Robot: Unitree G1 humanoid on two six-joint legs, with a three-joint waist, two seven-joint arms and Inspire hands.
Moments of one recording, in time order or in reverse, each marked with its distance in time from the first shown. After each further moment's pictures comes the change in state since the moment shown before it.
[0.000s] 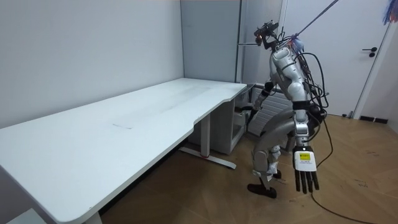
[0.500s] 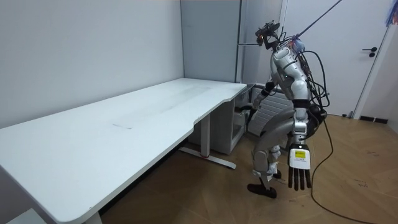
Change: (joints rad) left arm 0.083 0.025 0.008 -0.168 0.002 -0.002 0.029; right arm -0.008 -0.003 0.002 -0.105 0.015 0.015 -0.150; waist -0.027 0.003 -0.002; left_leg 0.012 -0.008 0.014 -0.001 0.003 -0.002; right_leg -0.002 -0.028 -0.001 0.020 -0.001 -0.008
